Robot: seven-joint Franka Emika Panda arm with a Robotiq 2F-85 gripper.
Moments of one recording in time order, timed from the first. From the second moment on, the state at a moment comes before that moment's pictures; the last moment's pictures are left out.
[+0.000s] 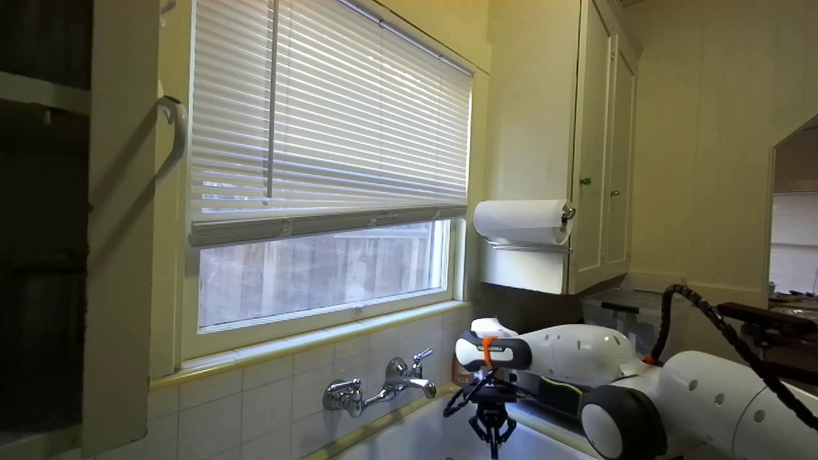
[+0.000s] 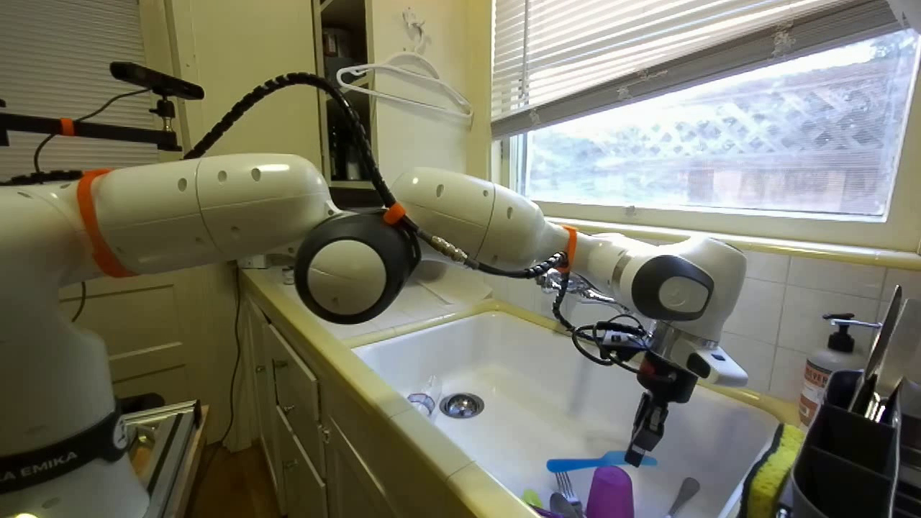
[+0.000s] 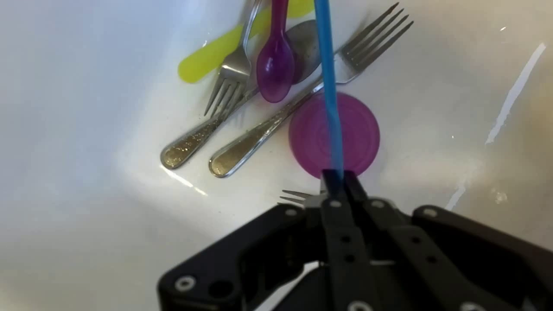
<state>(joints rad) -0.24 1.39 -0.07 -0.48 0.08 1.60 0.64</state>
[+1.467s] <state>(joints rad) -0.27 1.33 -0.08 -0.45 0.09 1.57 0.82</state>
